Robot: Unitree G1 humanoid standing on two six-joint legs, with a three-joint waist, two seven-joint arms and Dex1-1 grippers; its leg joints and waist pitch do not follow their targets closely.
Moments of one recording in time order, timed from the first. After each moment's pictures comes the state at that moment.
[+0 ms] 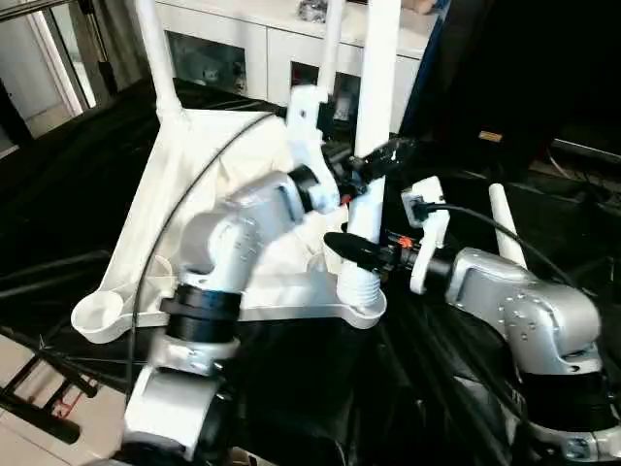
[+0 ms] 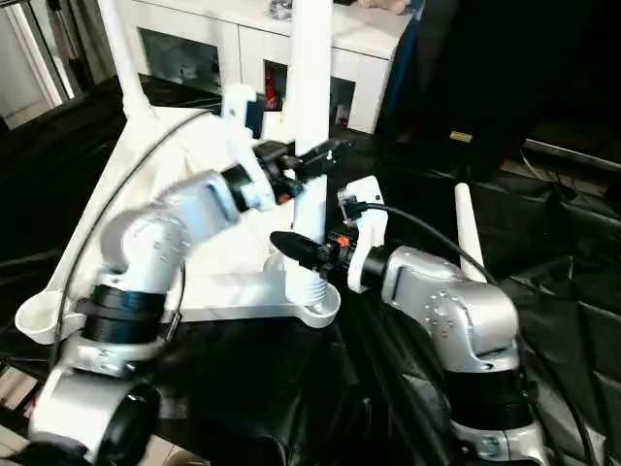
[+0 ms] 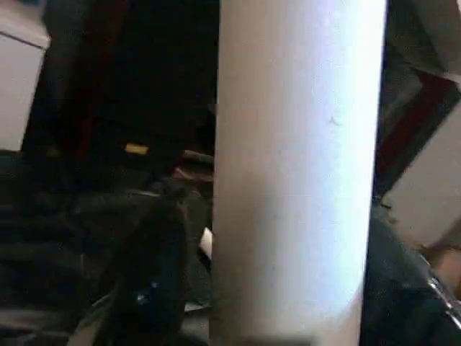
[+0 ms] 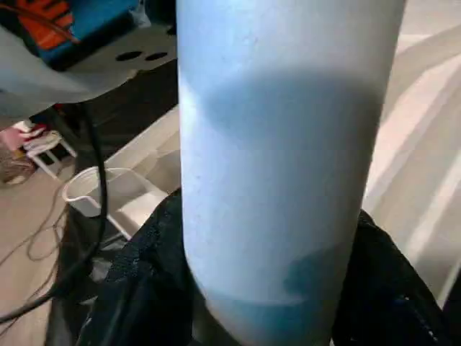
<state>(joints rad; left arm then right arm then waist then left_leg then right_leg) -0.78 -0.04 0.04 0.14 -0.54 0.74 -0.40 -0.43 -0.25 0.00 -0.15 0.56 0.94 0.57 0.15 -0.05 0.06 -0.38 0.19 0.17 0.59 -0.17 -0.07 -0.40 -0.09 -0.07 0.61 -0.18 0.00</state>
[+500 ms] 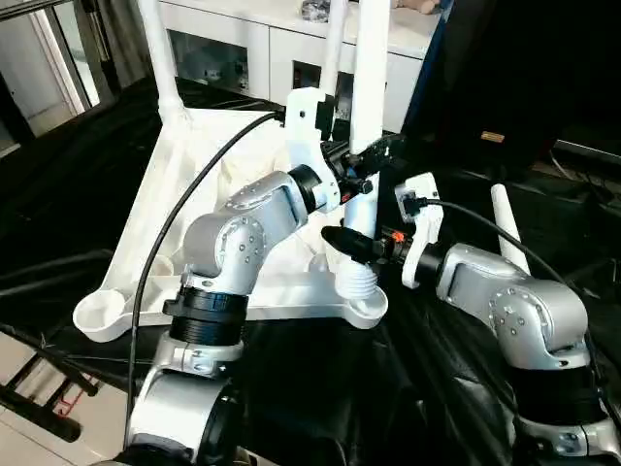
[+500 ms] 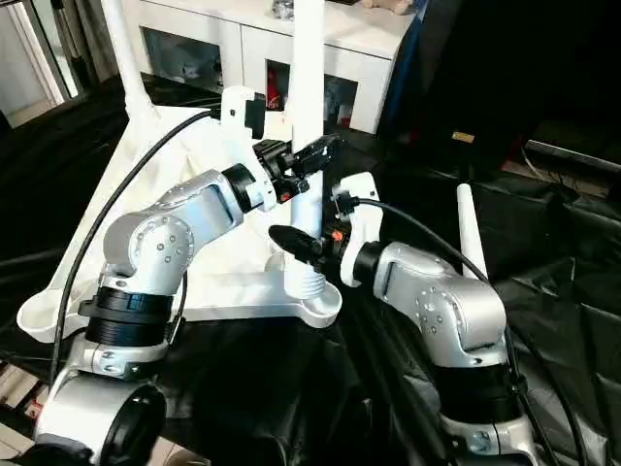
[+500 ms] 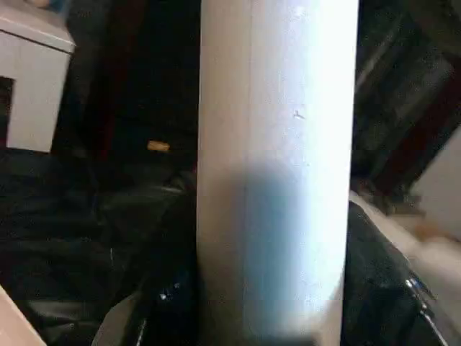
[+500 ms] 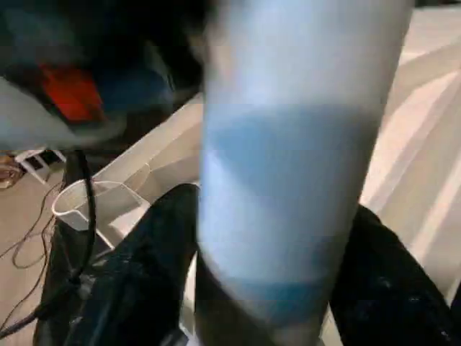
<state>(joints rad) -0.78 -0.01 -0.01 0.14 -0.49 0.72 -0.41 -0.47 -0.24 0.00 -0.14 0.55 0.92 0.55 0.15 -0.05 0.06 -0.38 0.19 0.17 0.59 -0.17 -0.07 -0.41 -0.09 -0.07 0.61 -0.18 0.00</state>
